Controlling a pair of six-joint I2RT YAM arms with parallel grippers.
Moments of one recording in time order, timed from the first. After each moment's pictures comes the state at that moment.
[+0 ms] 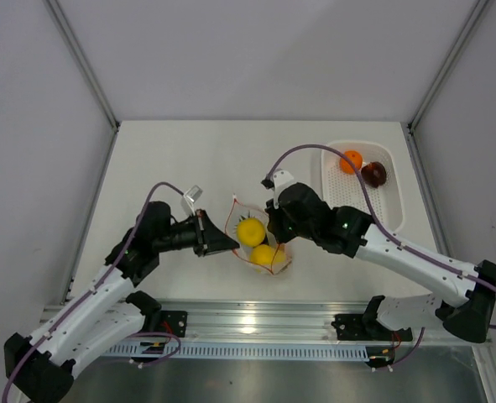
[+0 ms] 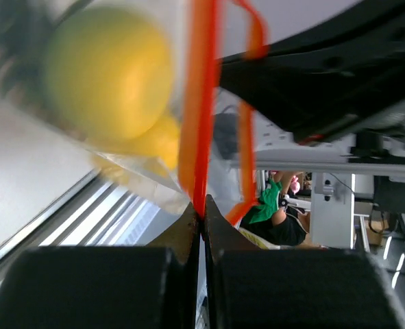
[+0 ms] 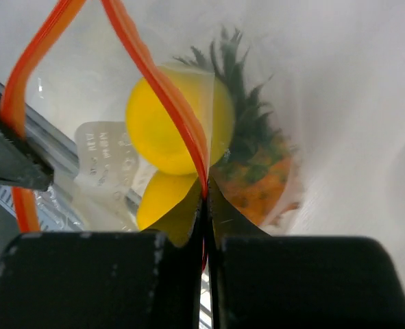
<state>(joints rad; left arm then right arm) -0.54 0.74 0.51 -0.17 0.67 -1.07 1.02 1.24 1.16 -0.63 0.17 0.37</state>
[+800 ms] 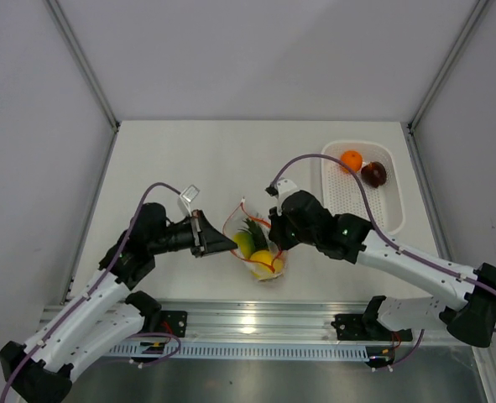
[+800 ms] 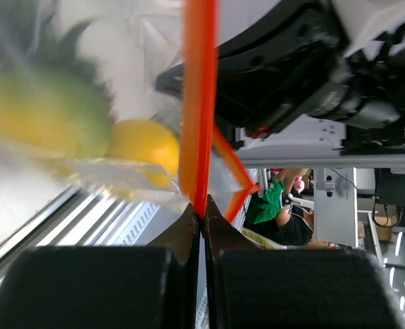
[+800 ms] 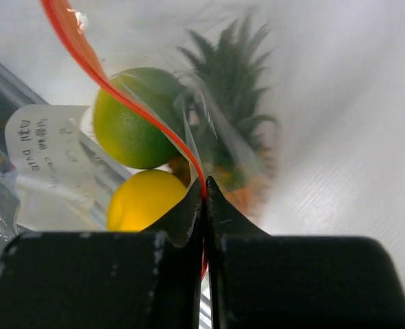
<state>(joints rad) -0.55 0.69 0.56 -0.23 0.66 -1.05 1.00 1.20 1.05 -0.56 0.10 0.42</state>
